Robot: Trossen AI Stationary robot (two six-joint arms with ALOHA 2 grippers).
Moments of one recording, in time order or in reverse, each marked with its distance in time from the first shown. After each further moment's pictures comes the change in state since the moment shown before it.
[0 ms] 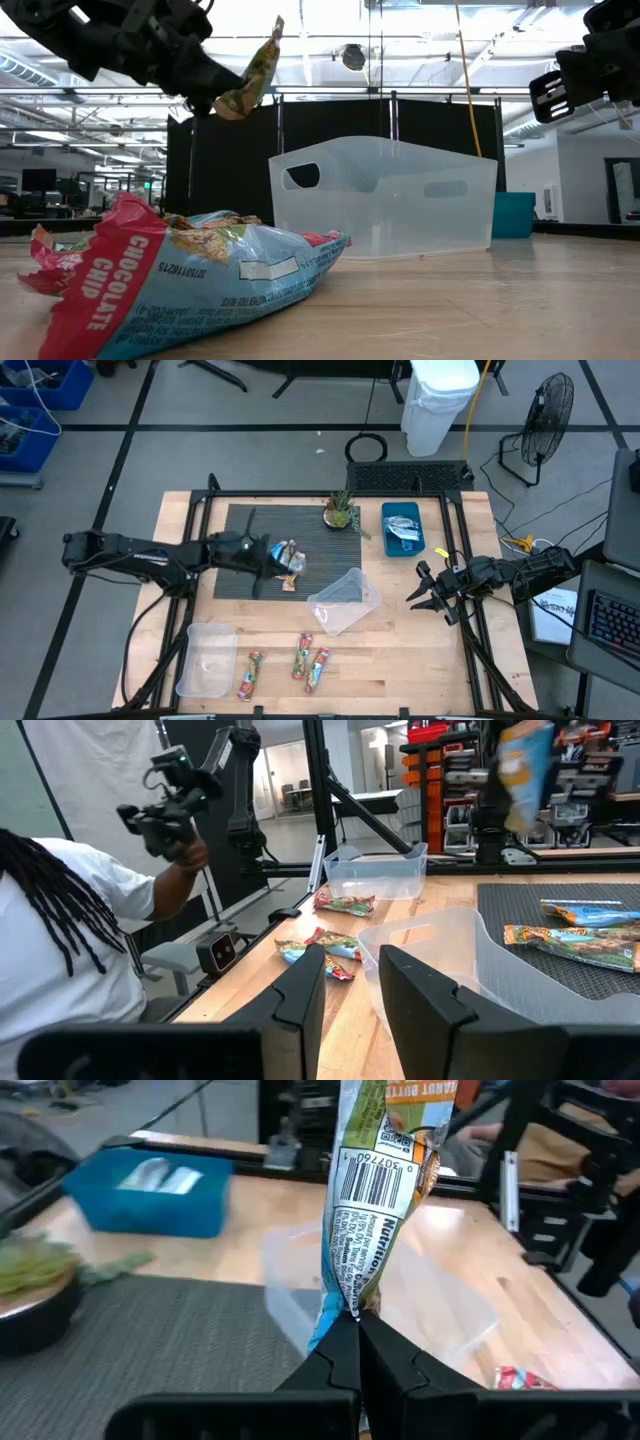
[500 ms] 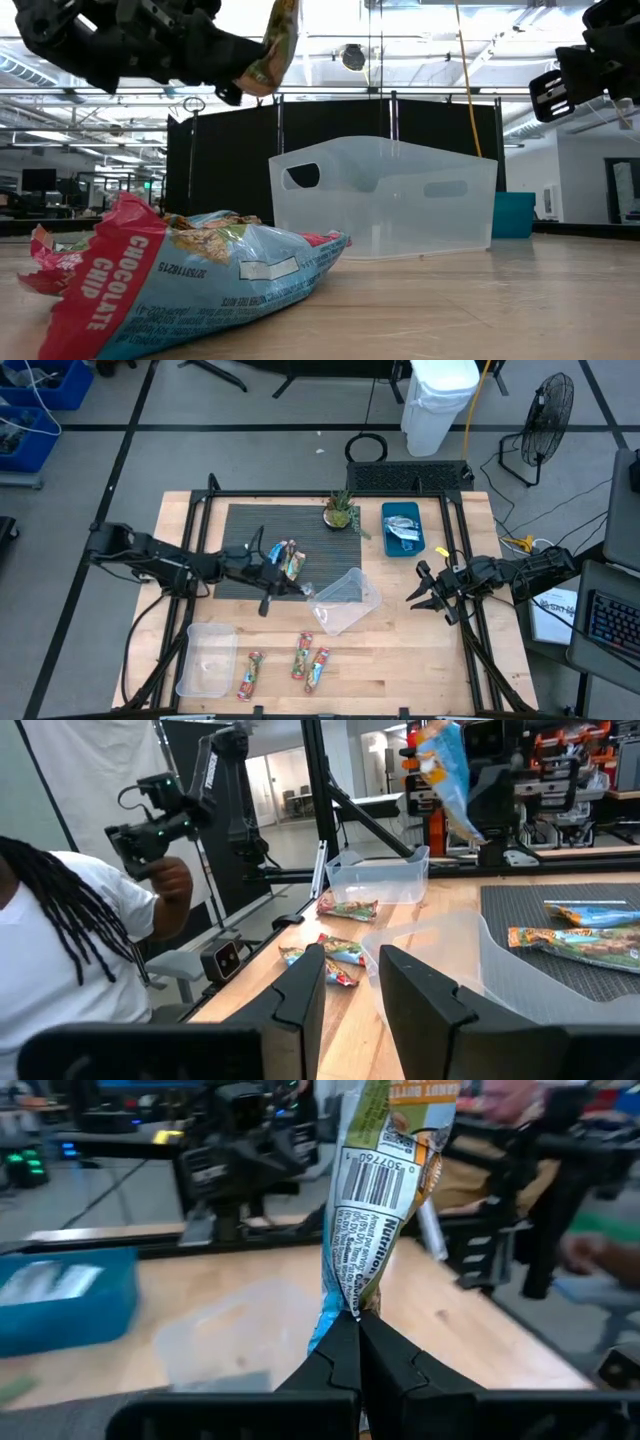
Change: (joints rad) left arm -0.127 0.264 0.001 0.444 0.065 0.085; right arm 0.000 0.000 0.000 0.015 0.000 0.026
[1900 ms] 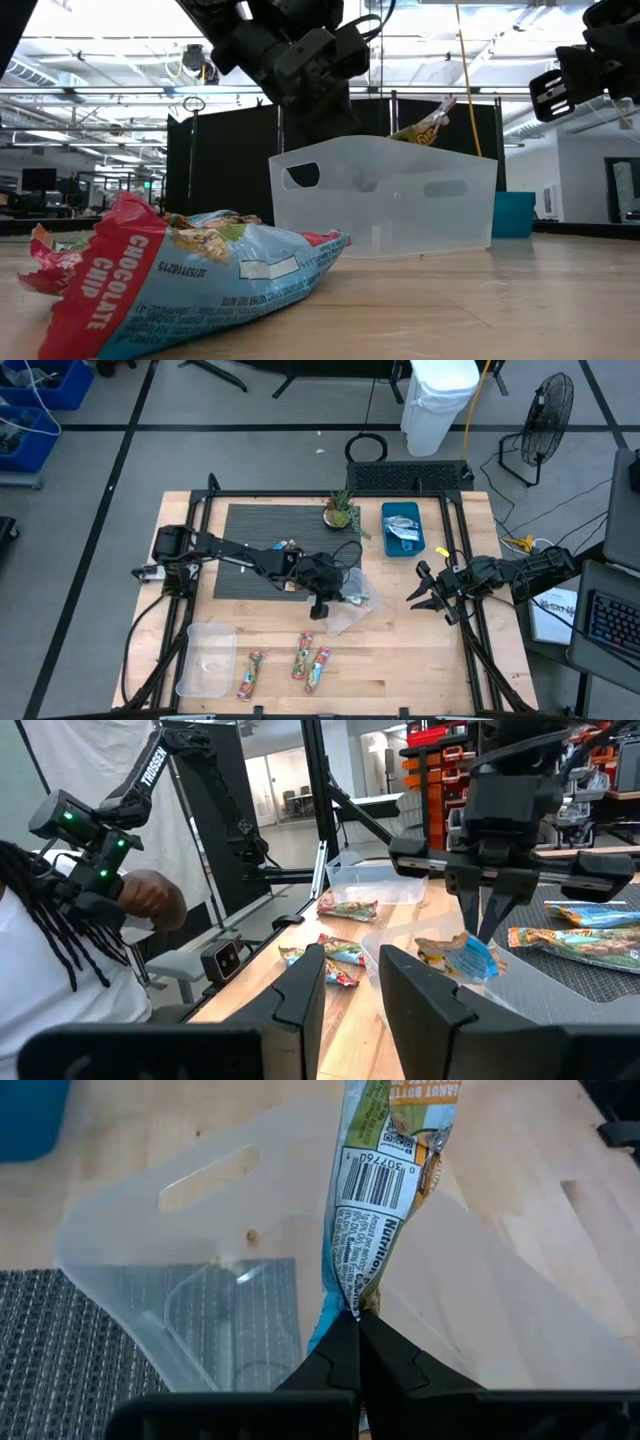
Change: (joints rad) left arm 0.005 0.534 0.772 -0.883 -0.077 -0.004; right arm 0.000 0.000 0.001 0.000 0.000 0.000
